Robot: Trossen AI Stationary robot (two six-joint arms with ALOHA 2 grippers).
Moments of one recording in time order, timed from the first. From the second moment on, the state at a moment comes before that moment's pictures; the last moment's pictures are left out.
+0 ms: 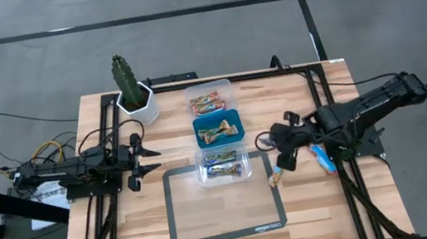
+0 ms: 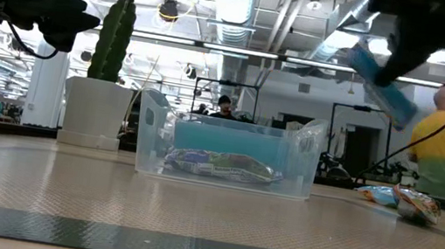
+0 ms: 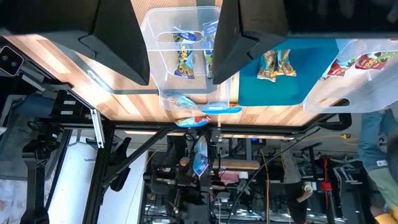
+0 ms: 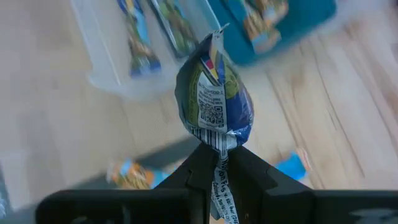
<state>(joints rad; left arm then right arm) -0.04 0.03 0.01 0.03 -0.01 -0.05 0.25 1.19 0.97 -0.90 0.29 0.45</state>
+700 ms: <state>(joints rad) -0.04 0.03 0.01 0.03 -0.01 -0.05 0.19 1.69 1.43 -0.80 0.26 0.07</state>
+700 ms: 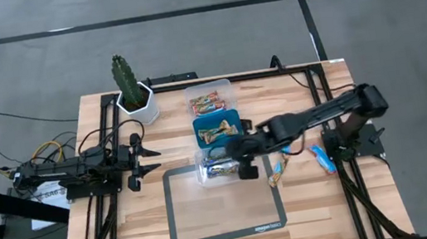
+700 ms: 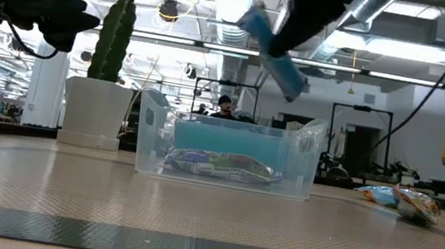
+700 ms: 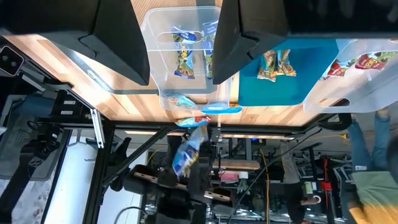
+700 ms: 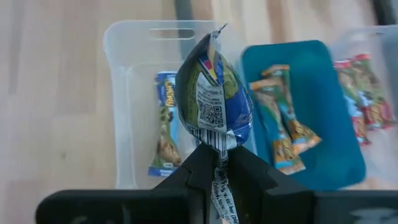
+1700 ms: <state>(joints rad) -0.04 0.03 0.01 0.03 -0.01 -0.05 0.19 2.04 1.71 -1.02 0.18 -0.01</state>
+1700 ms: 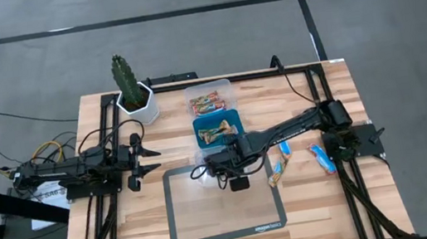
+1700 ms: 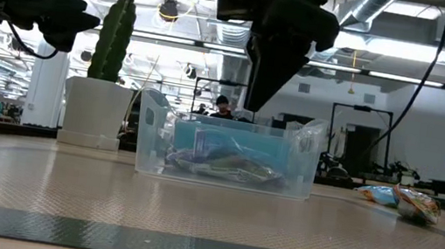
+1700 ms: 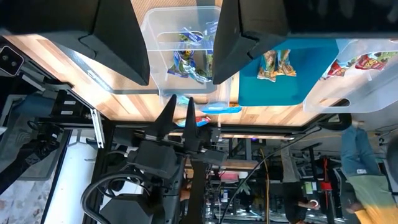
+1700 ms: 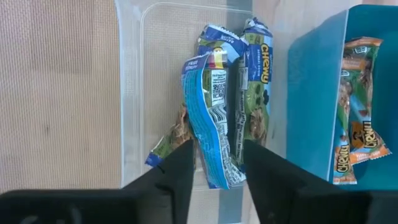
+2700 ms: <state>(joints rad) -0.04 0.03 0.01 0.03 -0.01 -0.05 0.40 1.59 1.03 -0.96 0.18 -0.10</state>
